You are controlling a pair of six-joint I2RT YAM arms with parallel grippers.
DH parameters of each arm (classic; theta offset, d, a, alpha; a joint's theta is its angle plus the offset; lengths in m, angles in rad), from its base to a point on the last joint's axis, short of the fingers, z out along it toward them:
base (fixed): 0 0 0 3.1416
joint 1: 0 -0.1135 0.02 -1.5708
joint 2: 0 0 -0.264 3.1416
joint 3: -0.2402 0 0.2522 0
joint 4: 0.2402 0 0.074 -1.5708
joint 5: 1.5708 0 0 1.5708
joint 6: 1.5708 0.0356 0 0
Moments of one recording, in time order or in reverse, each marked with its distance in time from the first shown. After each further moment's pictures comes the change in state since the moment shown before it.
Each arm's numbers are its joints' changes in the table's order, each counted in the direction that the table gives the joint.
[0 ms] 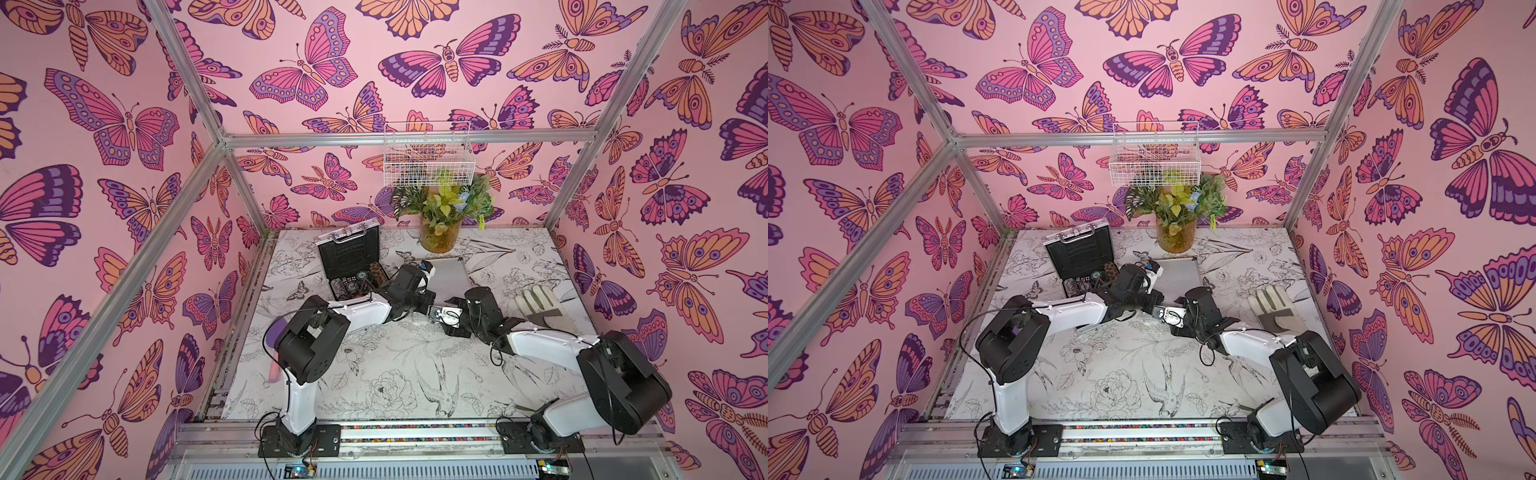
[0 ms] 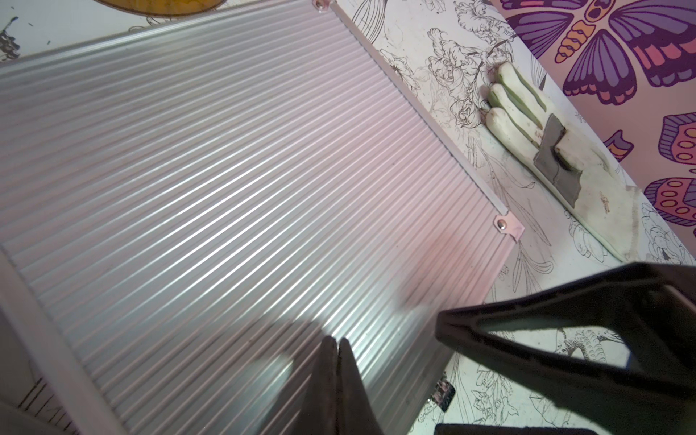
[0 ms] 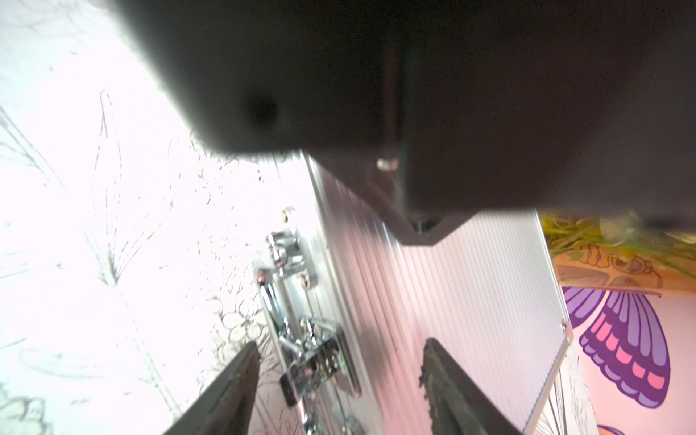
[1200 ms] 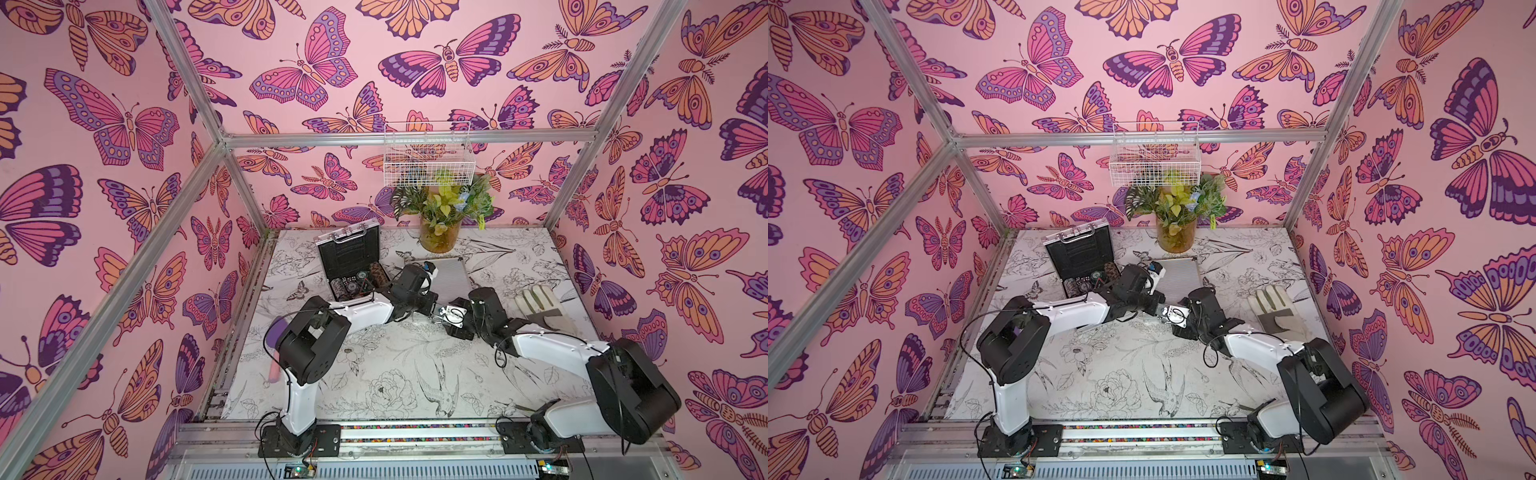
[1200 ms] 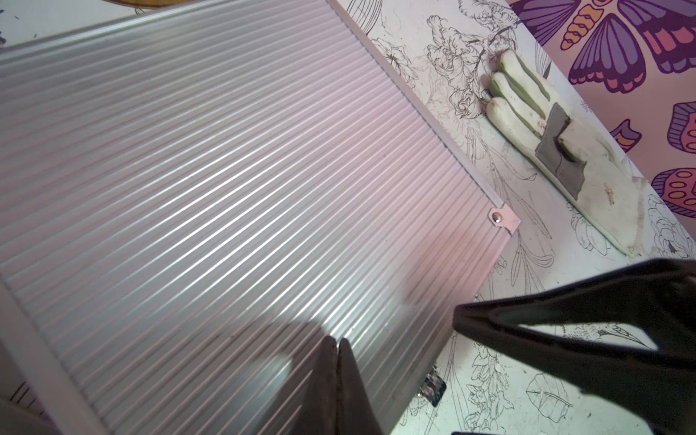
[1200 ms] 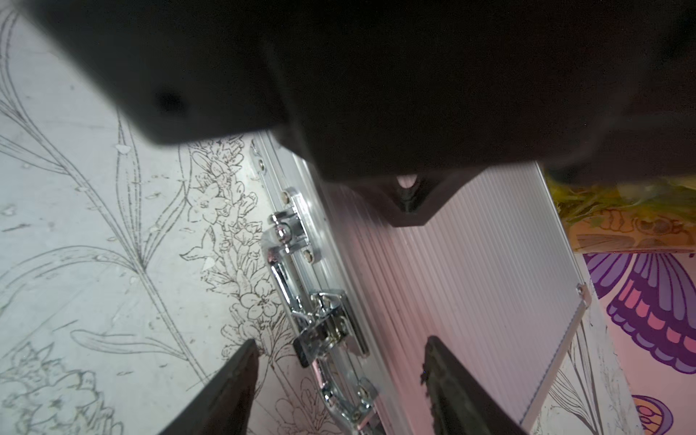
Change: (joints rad) left arm 0.020 -0.003 -0.022 0.043 -0.018 0.003; right arm 0.010 0.040 0.010 0.031 -0.022 0.079
